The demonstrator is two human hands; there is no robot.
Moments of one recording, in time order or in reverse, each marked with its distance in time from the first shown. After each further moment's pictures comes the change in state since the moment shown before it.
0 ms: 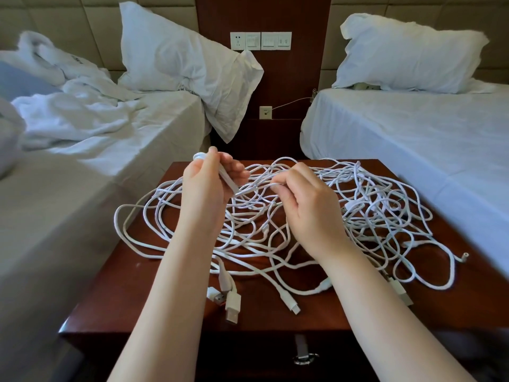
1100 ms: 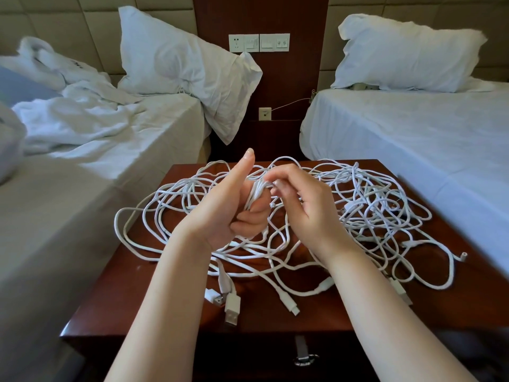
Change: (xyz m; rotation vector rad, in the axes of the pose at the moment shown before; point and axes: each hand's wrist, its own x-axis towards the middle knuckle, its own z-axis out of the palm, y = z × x) left_hand -0.014 -0.001 -0.010 0.402 -0.749 -0.383; right_hand 0.006 -0.008 -0.010 0.405 -0.115 0.114
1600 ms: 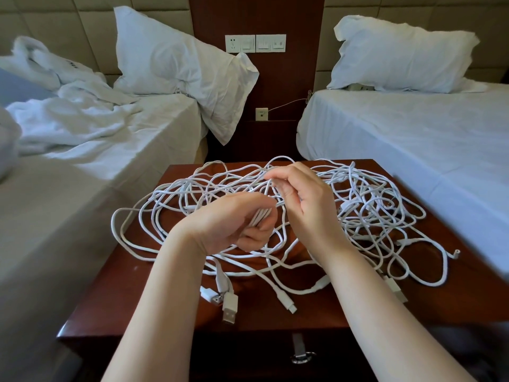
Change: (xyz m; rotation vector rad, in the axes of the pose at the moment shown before) left_hand -0.009 -0.001 0.005 0.228 -0.087 -0.074; right_hand -0.002 0.003 0.002 -0.103 0.110 -0.013
